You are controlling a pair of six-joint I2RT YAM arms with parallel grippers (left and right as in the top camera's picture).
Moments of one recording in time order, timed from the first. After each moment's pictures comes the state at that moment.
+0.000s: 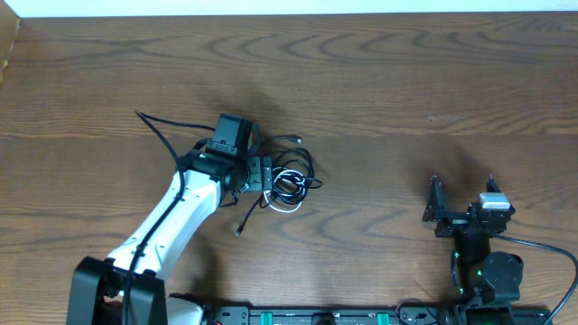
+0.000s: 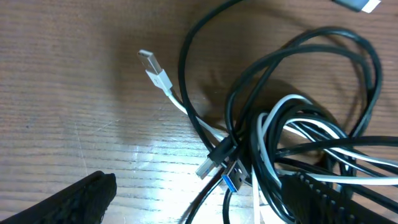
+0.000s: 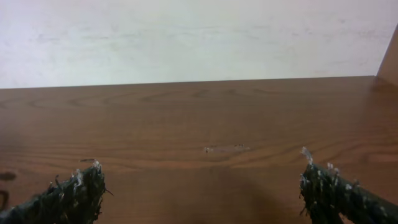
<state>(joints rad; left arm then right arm) -0.31 1.48 0.90 -0.66 0.03 -0.36 0.05 0.01 0.01 -0.07 0.06 0.06</state>
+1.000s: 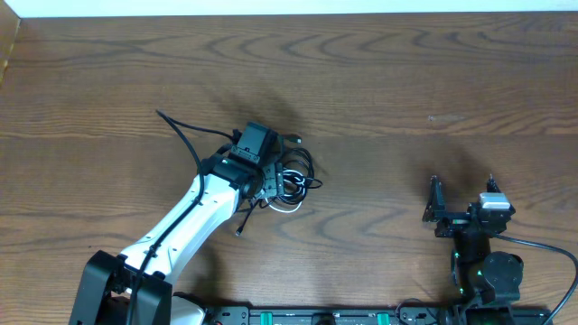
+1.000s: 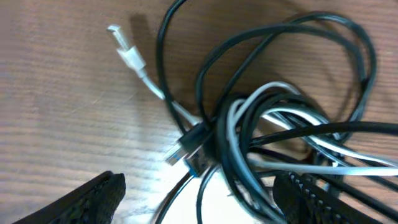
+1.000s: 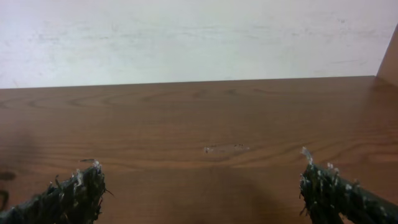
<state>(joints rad) -0.44 1.49 0.90 -0.68 -0.08 -0.51 0.05 0.01 0.01 -0.07 0.06 0.06</state>
